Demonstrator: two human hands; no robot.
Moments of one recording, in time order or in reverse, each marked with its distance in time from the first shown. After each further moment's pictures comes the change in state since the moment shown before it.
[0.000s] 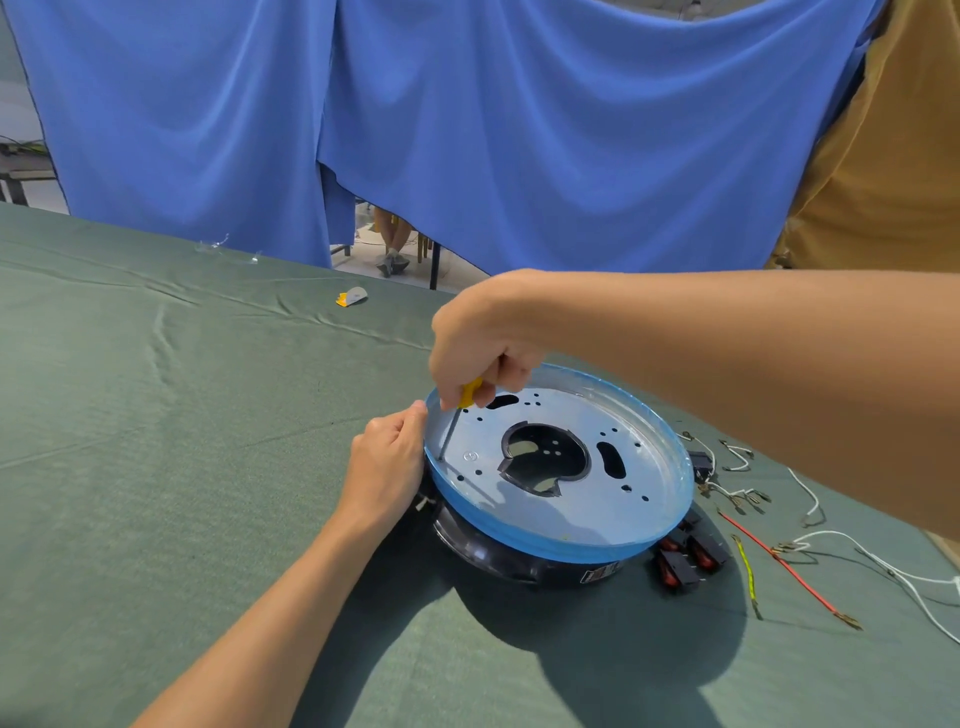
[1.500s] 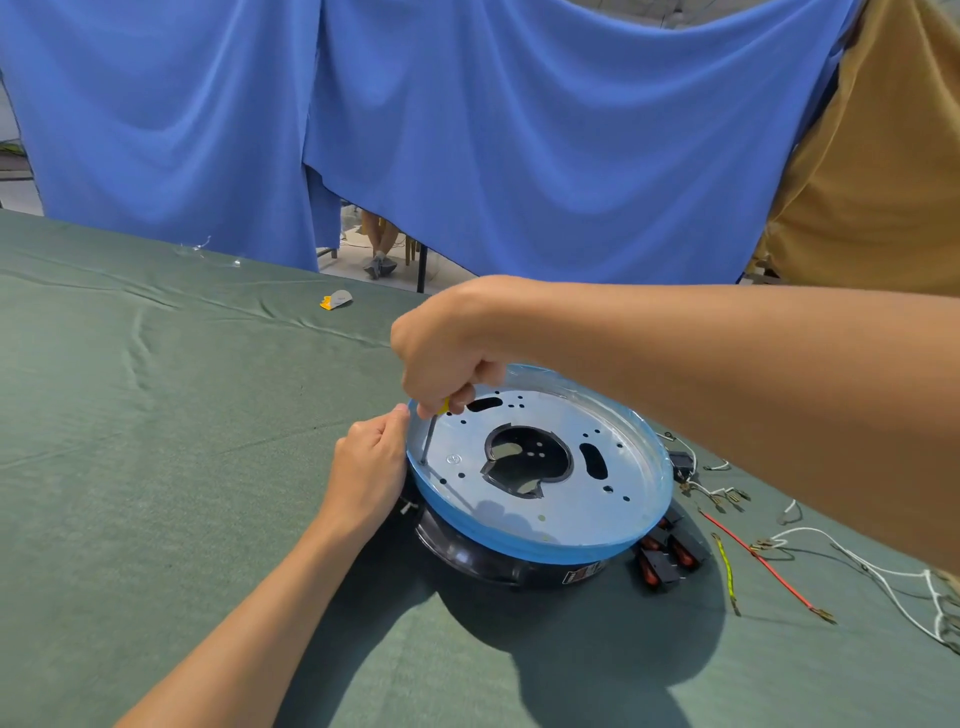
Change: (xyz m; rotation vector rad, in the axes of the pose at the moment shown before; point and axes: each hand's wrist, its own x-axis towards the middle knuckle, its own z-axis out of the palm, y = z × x) left_hand 0.001 0.003 0.001 -0.005 -0.008 -0.022; right_hand -0.004 -0.007 0.000 -0.396 0.093 -0.170
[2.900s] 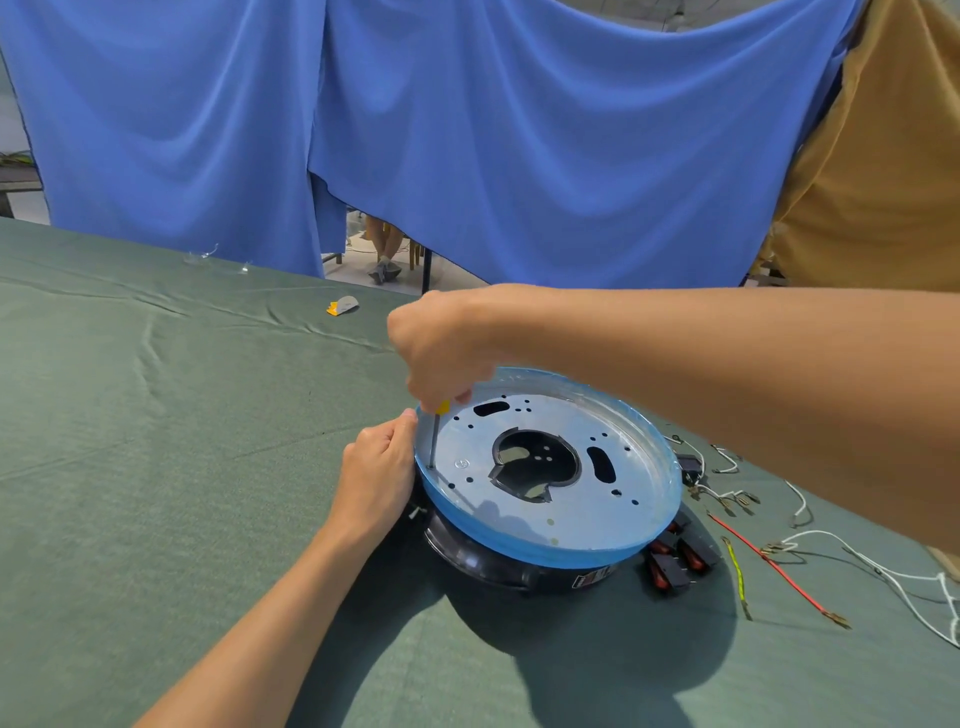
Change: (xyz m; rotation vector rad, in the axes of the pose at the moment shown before) left_hand 0.000 -0.004 -0.001 0.002 -0.001 0.009; right_hand -0.010 -0.003 0.000 -0.065 0.255 -0.101
